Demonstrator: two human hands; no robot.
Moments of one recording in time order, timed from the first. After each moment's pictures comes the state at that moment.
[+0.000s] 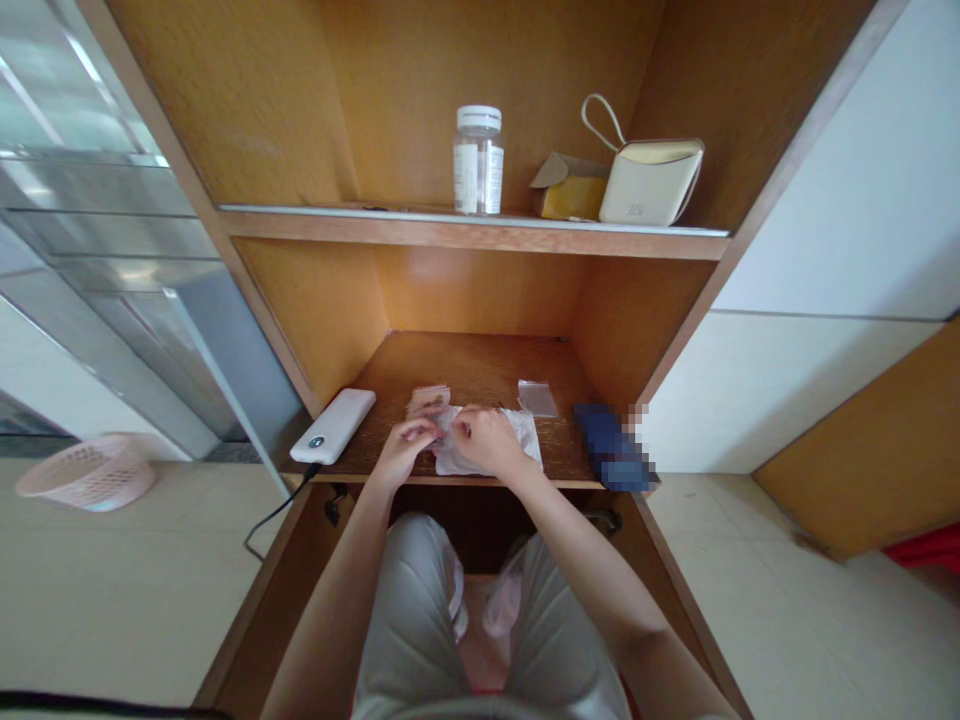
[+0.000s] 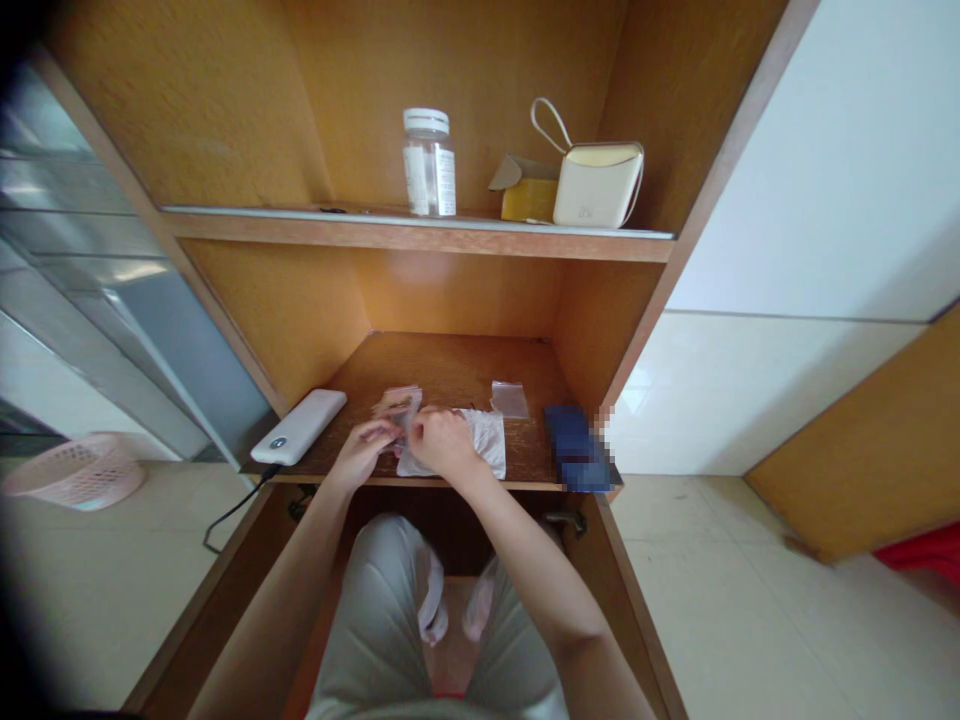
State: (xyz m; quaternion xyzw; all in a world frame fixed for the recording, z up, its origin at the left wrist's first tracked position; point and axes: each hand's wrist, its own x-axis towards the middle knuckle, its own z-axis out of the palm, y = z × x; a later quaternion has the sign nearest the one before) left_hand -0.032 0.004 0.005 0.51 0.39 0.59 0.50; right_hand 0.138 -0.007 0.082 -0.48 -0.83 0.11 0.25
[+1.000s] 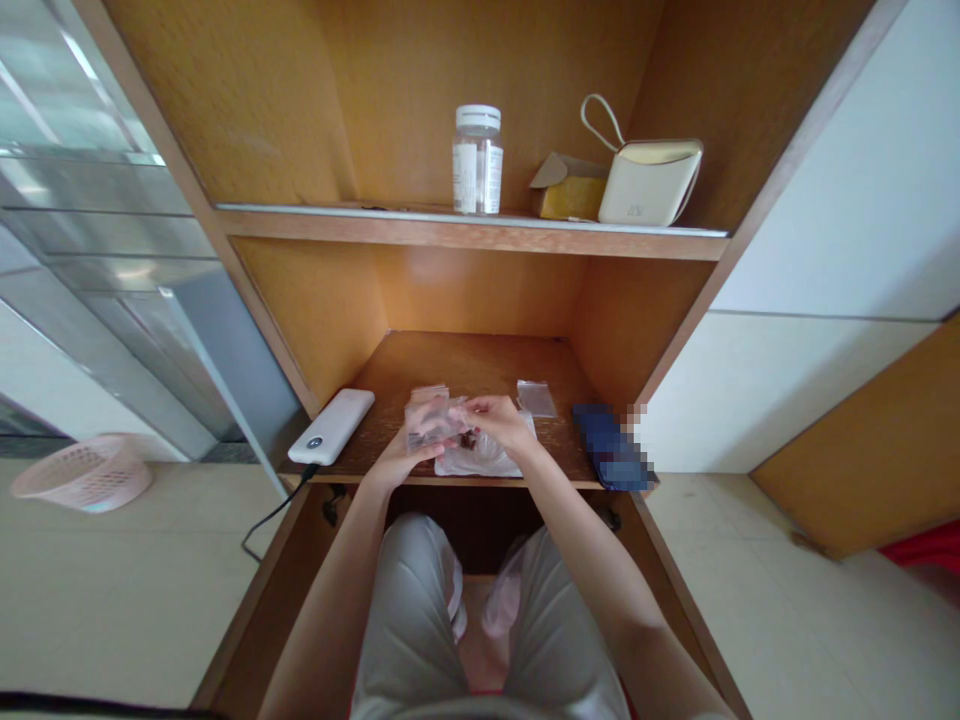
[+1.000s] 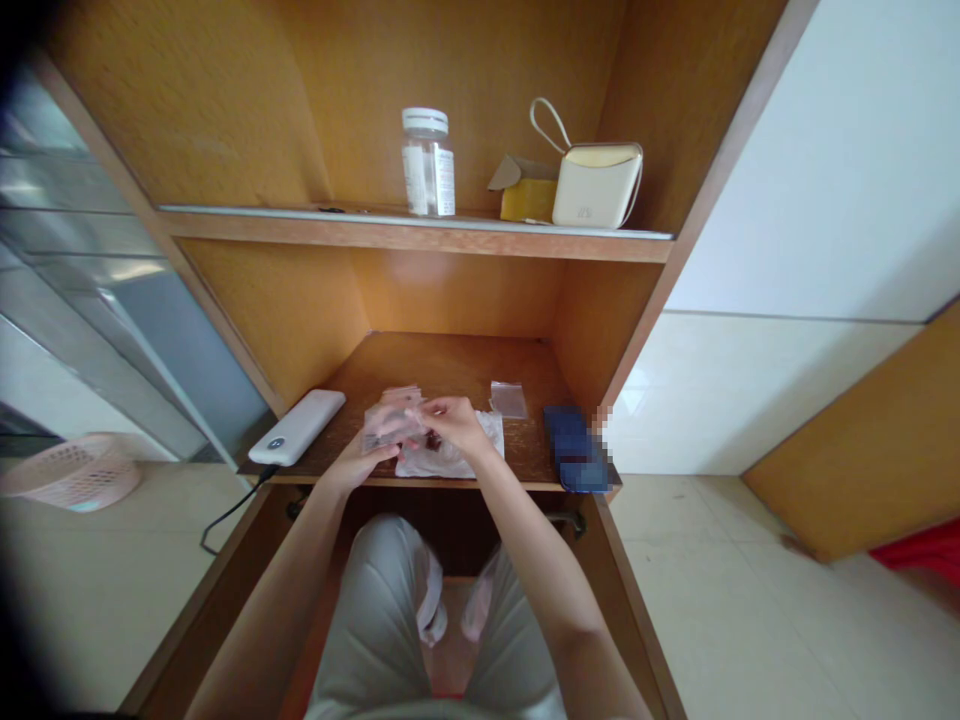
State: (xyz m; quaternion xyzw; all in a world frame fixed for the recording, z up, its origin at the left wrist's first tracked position) left_hand -0.033 -0.007 0.021 0.60 0.29 0.50 0.56; right_hand 0.150 0.023 0.066 -0.36 -0.64 0.52 0.44
